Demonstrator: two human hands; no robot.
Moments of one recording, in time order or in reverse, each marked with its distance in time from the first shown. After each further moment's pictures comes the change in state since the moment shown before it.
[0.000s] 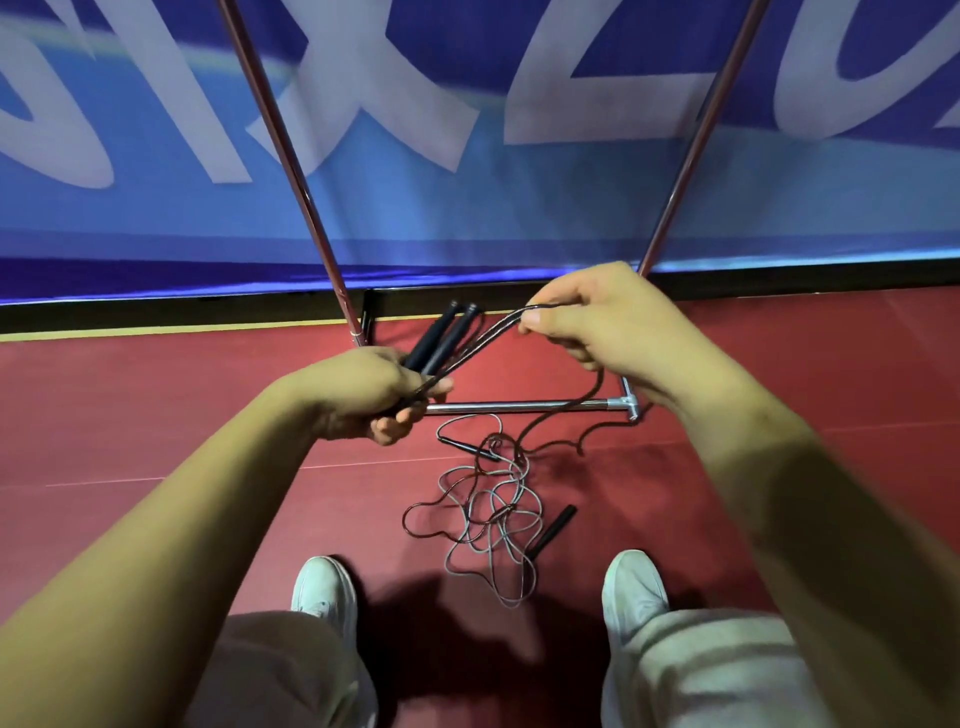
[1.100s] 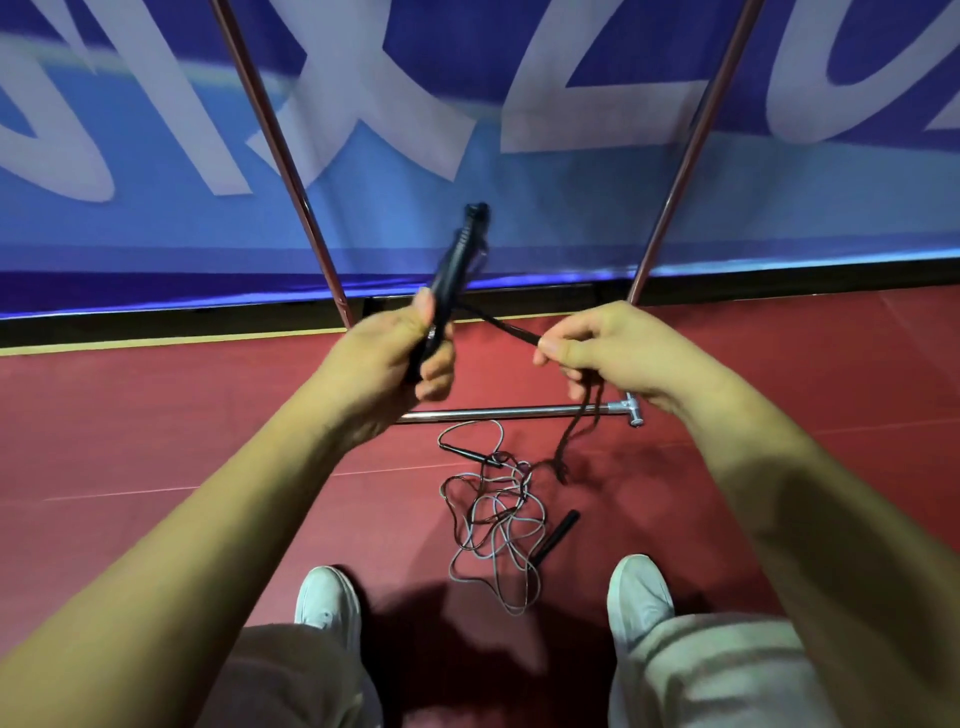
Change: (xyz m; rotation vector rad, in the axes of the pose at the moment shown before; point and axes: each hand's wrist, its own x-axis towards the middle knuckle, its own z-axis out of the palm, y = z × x) left_hand -0.012 0.019 0.024 -0.394 -0.052 0.544; right_hand 0.009 0.037 -0.005 -0.028 -0.106 0.082
